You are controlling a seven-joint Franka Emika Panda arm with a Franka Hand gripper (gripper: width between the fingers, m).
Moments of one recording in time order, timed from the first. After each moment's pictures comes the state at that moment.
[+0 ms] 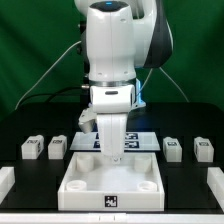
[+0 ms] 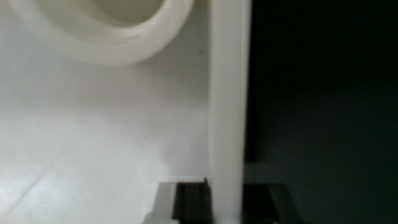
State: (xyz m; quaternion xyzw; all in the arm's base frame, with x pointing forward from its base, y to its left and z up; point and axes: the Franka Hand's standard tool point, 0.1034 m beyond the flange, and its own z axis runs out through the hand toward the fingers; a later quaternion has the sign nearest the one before) arm 0.441 -0.012 0.011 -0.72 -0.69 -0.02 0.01
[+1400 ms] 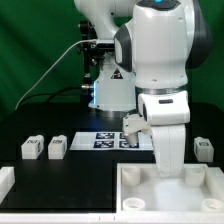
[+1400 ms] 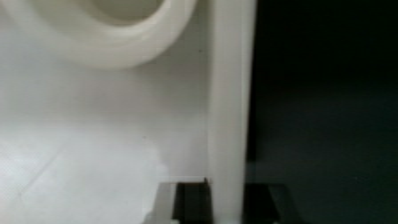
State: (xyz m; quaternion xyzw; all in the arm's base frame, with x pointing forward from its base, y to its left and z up) arm 0.496 0.071 0.011 -0.71 -0.70 -0.02 0.03
